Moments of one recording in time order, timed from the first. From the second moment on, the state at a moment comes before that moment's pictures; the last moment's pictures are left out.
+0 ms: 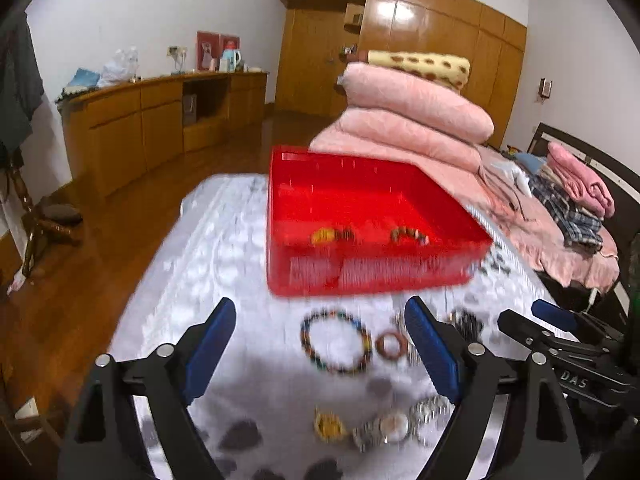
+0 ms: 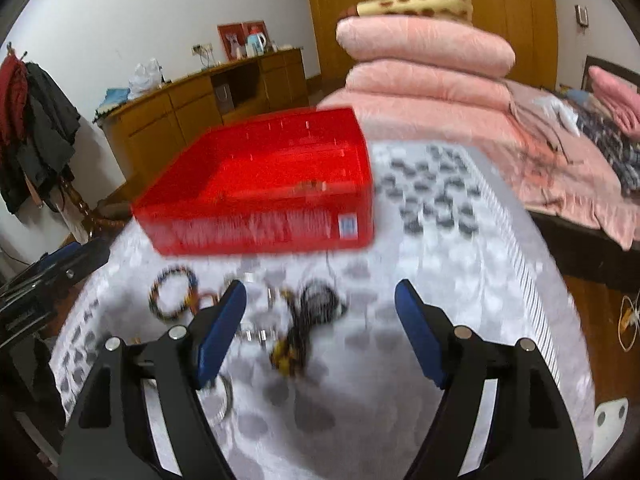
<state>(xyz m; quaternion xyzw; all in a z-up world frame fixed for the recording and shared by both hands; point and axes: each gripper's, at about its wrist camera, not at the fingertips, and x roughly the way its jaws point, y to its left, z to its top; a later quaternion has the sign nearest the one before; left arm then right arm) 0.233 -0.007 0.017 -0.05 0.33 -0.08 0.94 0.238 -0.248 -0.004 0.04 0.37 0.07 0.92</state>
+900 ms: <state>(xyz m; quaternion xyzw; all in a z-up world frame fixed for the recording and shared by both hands) 0.231 -0.003 -0.032 -0.06 0.41 -0.08 0.91 0.251 -0.234 -0.037 0.03 0.45 0.08 0.89</state>
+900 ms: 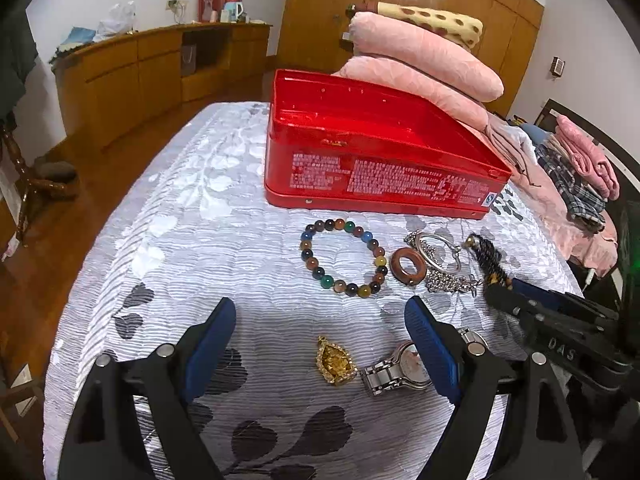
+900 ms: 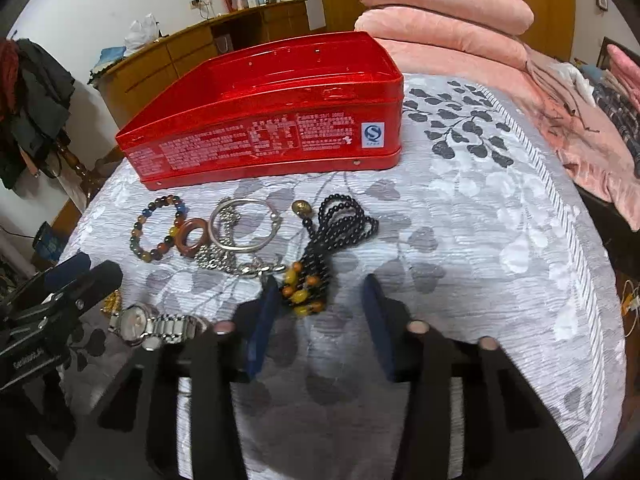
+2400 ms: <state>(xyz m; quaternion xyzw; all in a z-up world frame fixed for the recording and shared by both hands) 0.268 -0.037 -0.040 -0.01 0.43 -0.08 0.90 0.270 -0.252 -0.039 0.05 0.44 0.09 0.89</state>
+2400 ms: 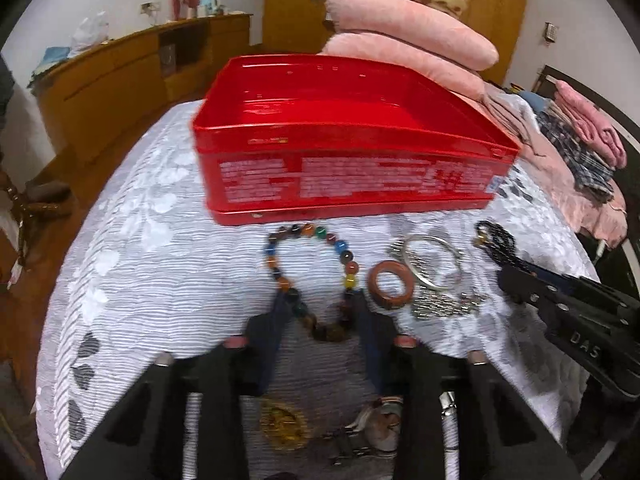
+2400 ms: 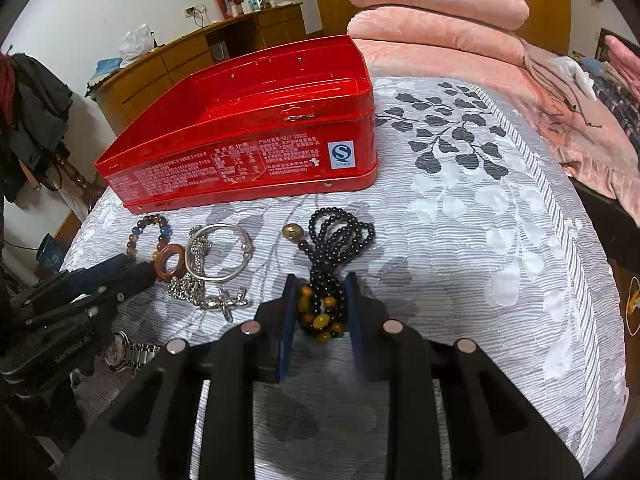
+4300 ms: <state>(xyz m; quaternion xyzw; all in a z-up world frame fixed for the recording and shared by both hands) 0.269 -0.030 -0.039 -0.03 0.44 -0.10 0.89 0.269 -0.252 -0.040 0.05 0.44 0.09 0.89</state>
